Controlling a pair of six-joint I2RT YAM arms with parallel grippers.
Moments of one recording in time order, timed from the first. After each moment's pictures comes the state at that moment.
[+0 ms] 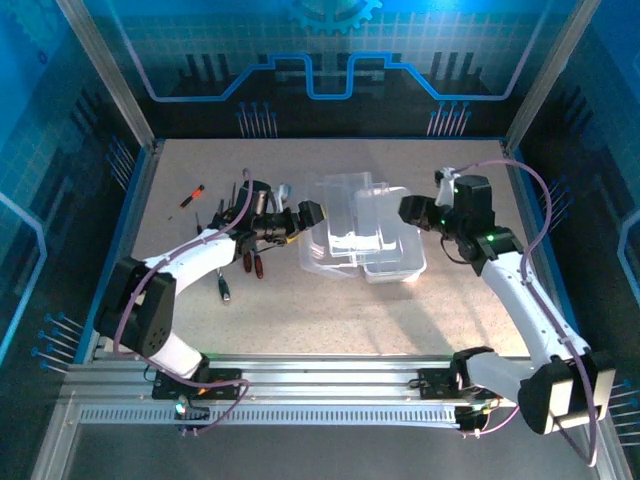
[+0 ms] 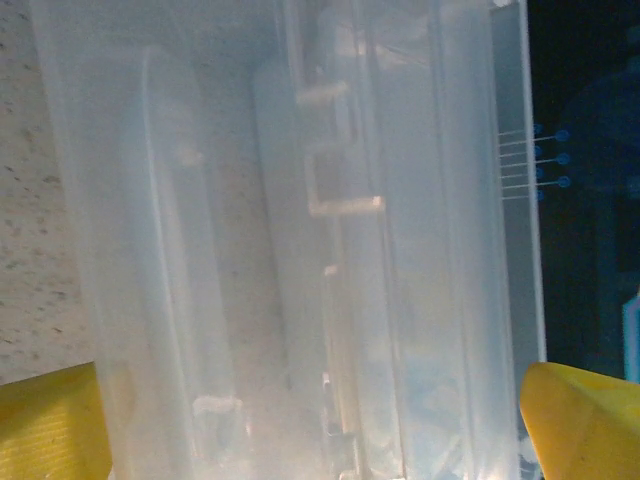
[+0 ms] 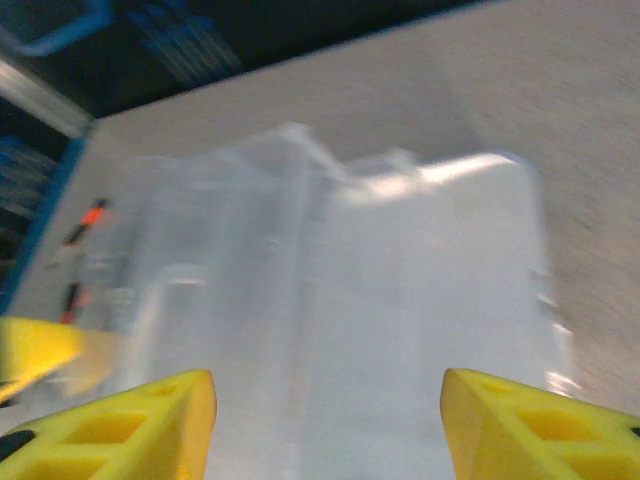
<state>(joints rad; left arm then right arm) -0.36 1.56 0.93 0.00 0.53 -0.85 0.16 1.12 0.94 -0.43 -0.23 0.39</state>
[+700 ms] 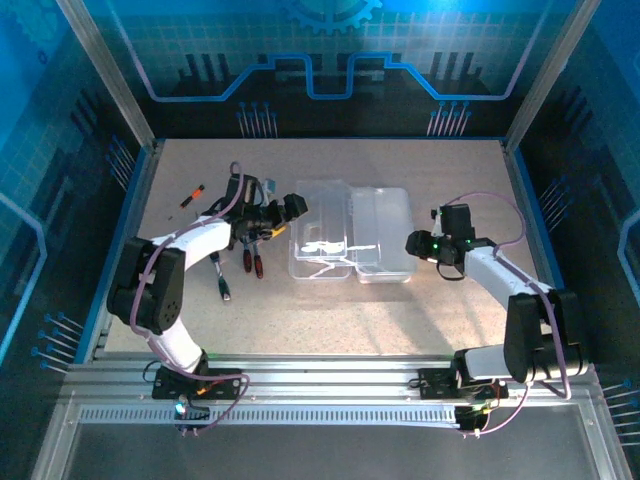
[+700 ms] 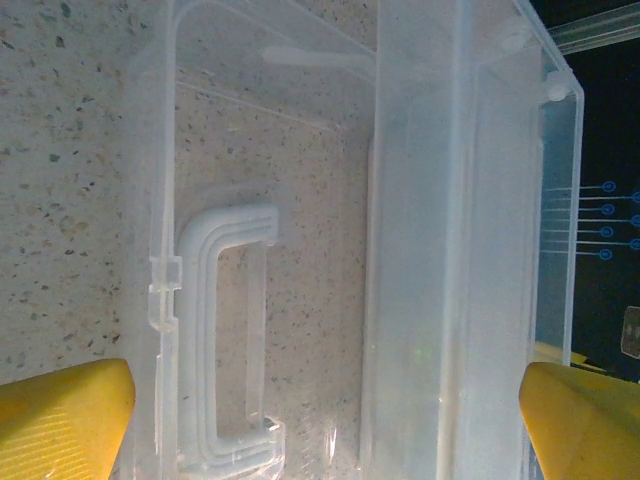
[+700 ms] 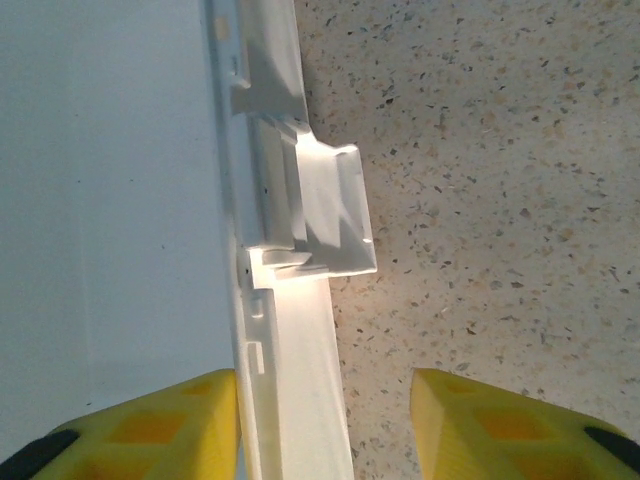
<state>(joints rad) -0.23 1.69 1.00 -0.06 0.54 -0.77 0.10 1.37 0.72 -0.31 -0.17 0.40</state>
